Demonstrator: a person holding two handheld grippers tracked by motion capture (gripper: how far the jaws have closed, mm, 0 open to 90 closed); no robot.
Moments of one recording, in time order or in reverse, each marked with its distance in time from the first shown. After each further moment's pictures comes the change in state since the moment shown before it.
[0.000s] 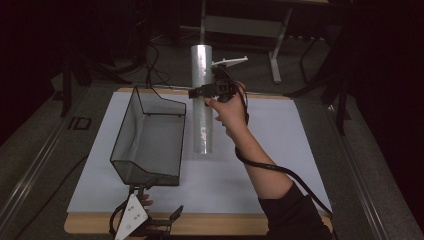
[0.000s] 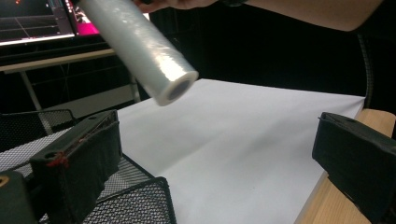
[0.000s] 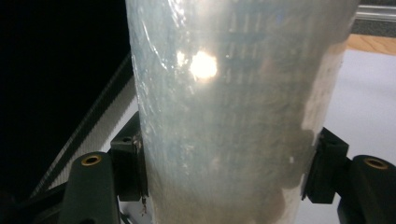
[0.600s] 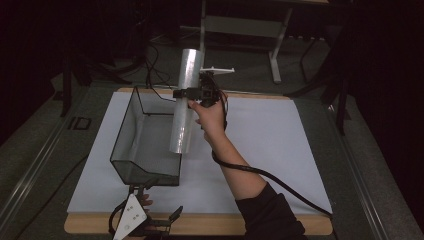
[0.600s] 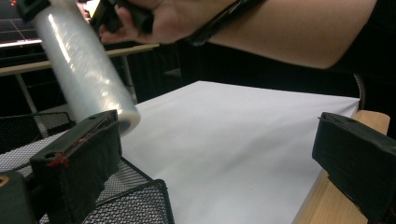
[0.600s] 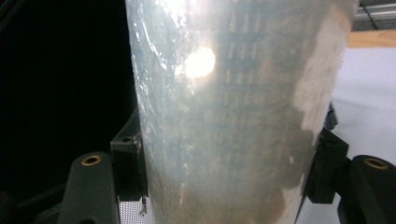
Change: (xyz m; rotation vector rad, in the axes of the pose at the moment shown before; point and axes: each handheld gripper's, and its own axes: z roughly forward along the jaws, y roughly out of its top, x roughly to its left) left arm 0.001 0.001 -0.001 -0.008 -0.016 -0.004; right arm 0.006 -0.012 0.053 -0.106 0.116 0.121
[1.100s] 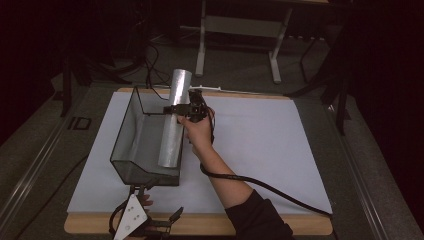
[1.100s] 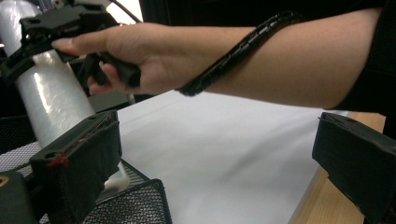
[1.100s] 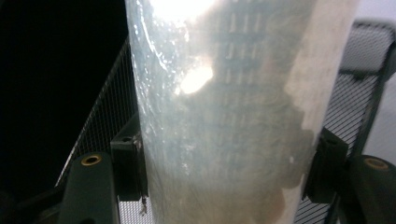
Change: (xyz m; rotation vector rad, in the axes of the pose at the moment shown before) left arm -0.001 0.000 0.000 0.006 -0.011 0.009; right arm -0.016 -0.042 0.051 0.064 0.045 0.095
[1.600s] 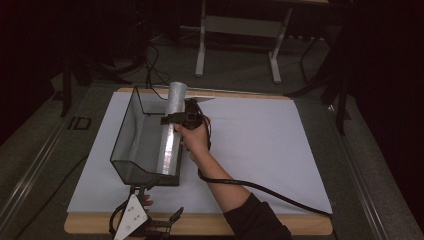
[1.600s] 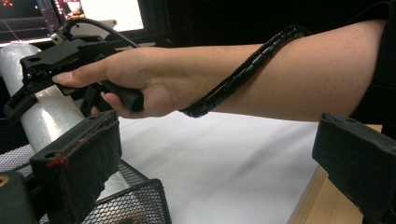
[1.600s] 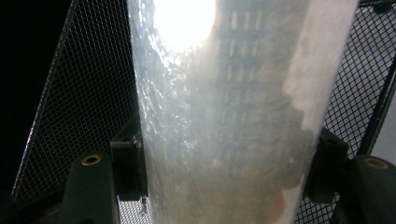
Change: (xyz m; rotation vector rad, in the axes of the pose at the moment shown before) left arm 0.000 0.000 0.000 0.000 -0.004 0.001; right arm -0.014 -0.019 0.024 0.117 -0.010 0.083
